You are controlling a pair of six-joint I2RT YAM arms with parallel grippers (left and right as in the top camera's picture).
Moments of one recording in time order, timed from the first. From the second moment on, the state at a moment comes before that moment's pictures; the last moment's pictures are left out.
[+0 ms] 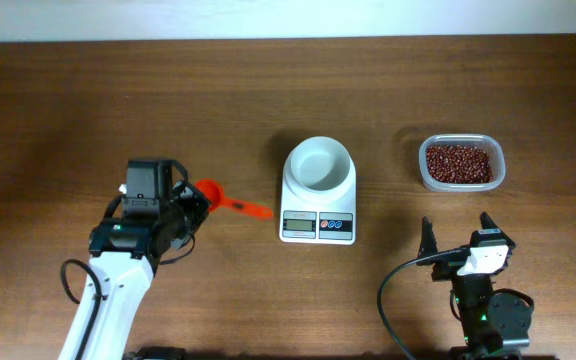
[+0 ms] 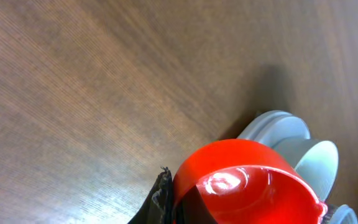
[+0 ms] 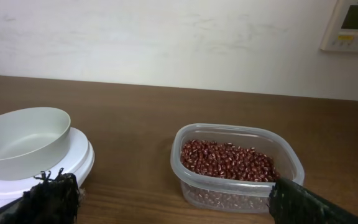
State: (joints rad) left arm -0.05 1.18 0.83 -0.69 0.16 -0.97; right arm 0.05 0.01 0.01 -0.07 -0.02 -0.03
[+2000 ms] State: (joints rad) left arm -0.57 1.18 0.83 -0.85 0.10 -1.28; right arm 0.78 1.17 0.13 0.85 -0.36 1.29
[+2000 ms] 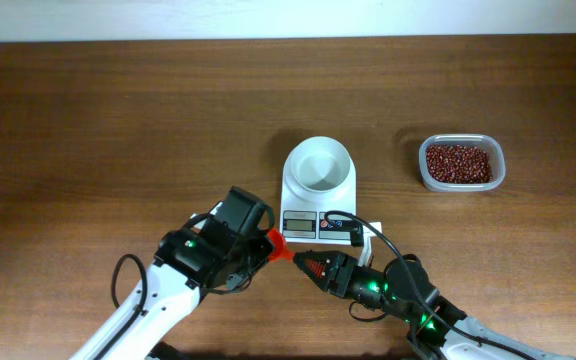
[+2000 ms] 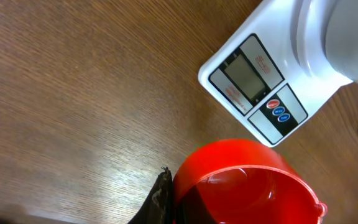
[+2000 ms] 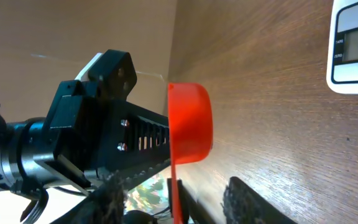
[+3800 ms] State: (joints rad) left arm -0.61 1.24 0.83 -0.83 0.05 -1.33; right arm 0.75 1.05 0.14 0.48 -0.27 1.00
